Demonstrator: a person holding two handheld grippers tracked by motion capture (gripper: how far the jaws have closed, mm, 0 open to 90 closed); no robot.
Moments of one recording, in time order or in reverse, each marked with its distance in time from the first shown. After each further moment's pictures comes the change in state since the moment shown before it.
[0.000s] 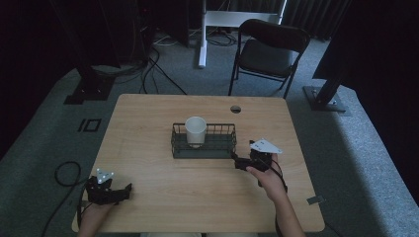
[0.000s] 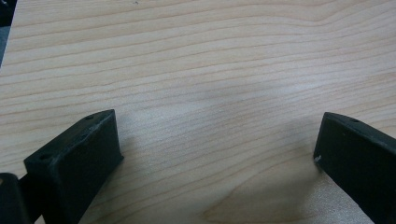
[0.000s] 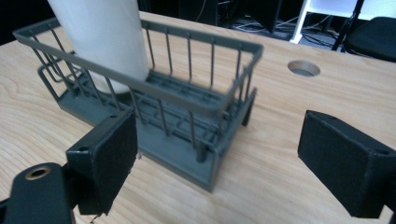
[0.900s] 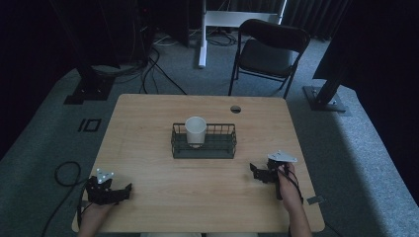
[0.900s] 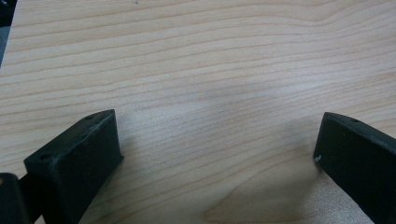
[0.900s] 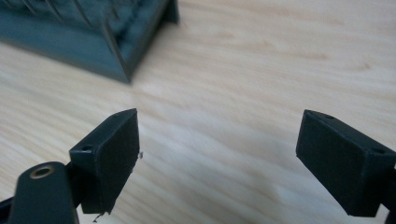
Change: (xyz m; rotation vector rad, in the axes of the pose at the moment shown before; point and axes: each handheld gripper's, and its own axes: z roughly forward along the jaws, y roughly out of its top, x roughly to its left) left arm 0.000 0.000 0.000 0.000 0.000 0.000; right arm -0.051 -0.059 -0.016 0.192 -0.087 0.074
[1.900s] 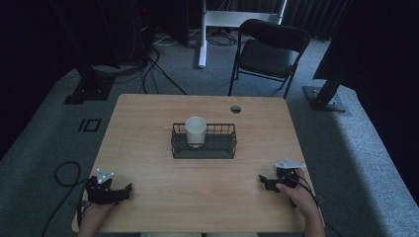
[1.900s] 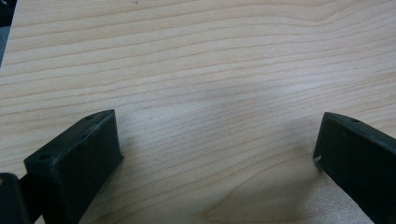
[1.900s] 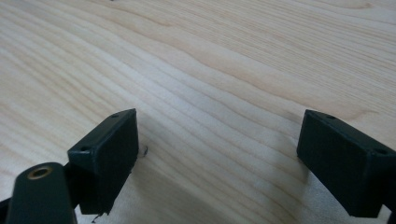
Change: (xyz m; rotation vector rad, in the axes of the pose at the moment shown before) left arm 0.000 0.000 0.000 -0.001 0.000 -0.001; right arm -0.029 -0.029 -0.014 0.117 0.072 -0.117
